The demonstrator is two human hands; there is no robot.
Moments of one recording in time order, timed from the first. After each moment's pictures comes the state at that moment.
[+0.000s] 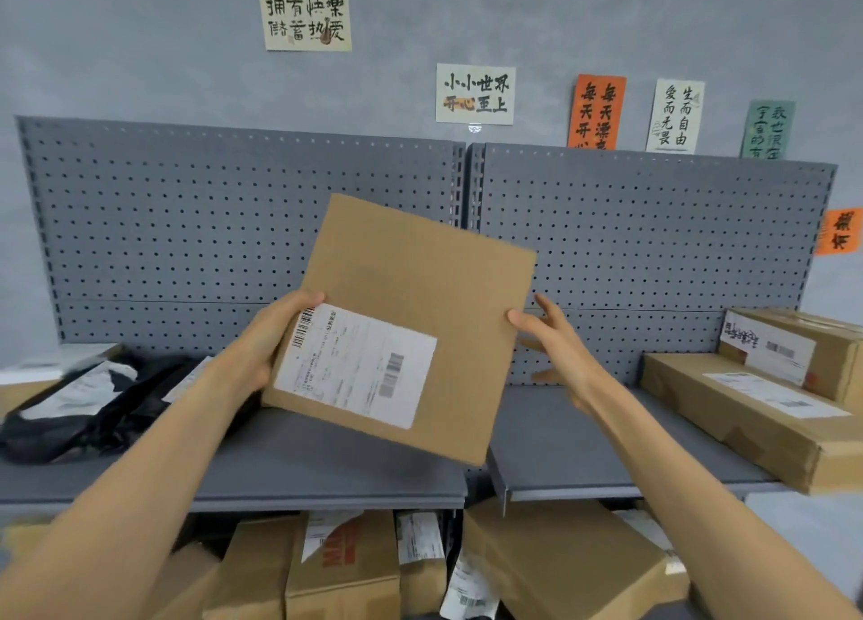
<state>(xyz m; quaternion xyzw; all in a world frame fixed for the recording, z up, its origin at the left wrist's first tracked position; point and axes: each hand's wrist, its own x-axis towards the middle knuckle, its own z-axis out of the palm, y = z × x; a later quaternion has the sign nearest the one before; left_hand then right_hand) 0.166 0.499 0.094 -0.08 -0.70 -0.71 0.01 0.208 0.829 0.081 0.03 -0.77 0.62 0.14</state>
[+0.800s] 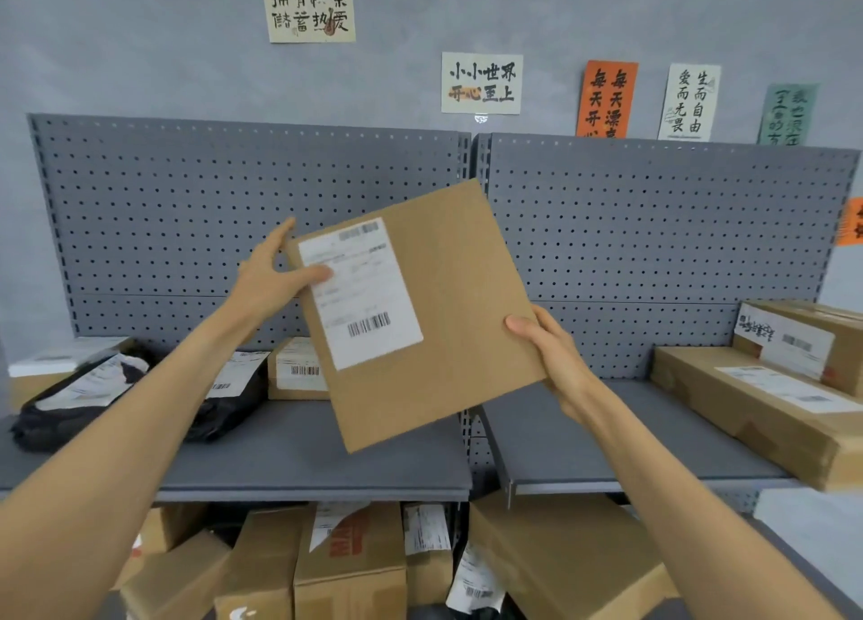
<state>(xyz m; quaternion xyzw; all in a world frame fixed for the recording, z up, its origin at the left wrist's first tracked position) 0.163 0.495 0.130 -0.10 -0.81 -0.53 0.23 0.200 0.825 0.060 0.06 -0.73 0.67 0.12</state>
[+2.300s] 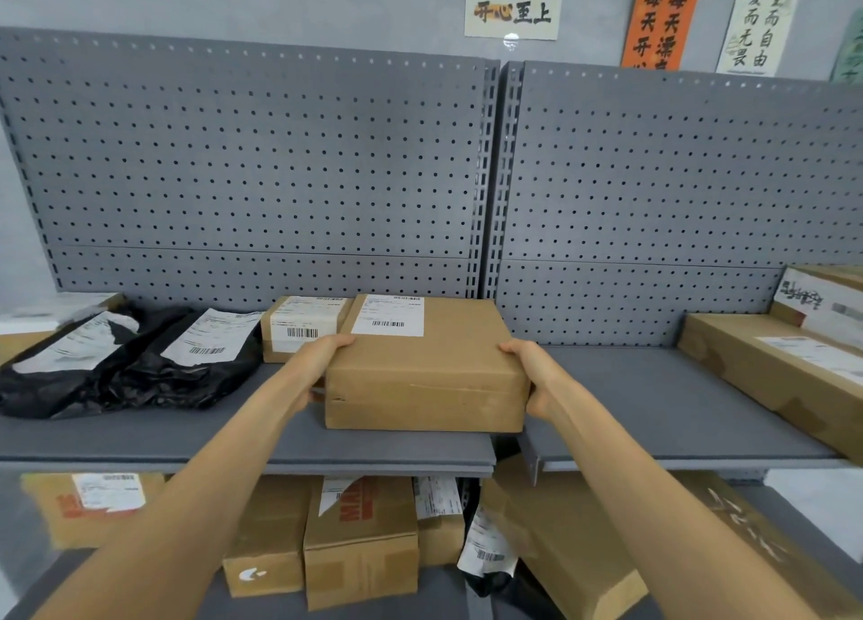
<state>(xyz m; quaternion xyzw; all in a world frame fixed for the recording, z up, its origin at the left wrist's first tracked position) 0.113 0.516 -0.007 0.13 -0.74 -0.65 -0.05 0.143 0.788 -0.003 -0.20 -0.64 0.74 -0.05</state>
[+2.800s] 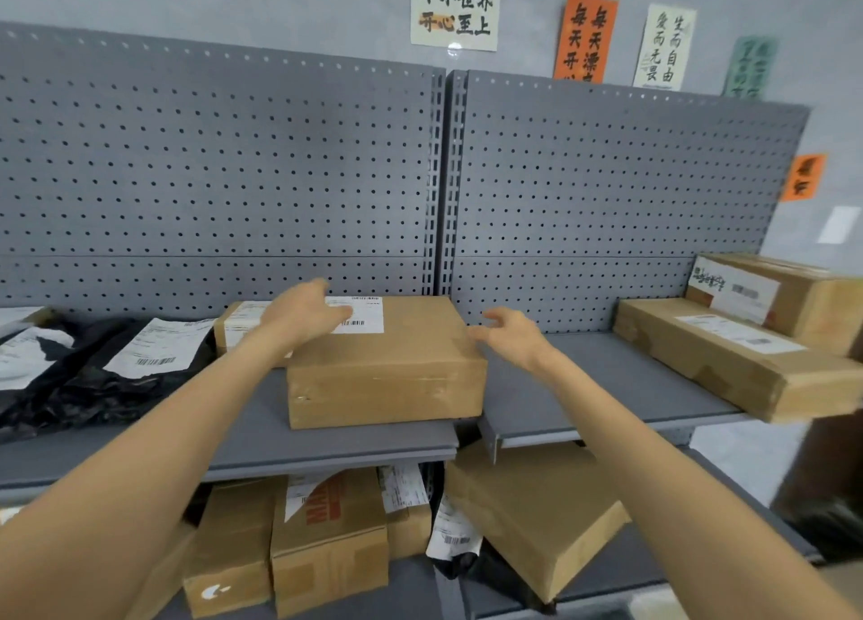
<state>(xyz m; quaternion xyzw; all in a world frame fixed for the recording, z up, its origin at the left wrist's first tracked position) 0.110 0.539 0.051 -0.07 -0.96 -0.24 0.10 0.162 0.811 0.025 -0.07 -0.90 0.42 0.10</state>
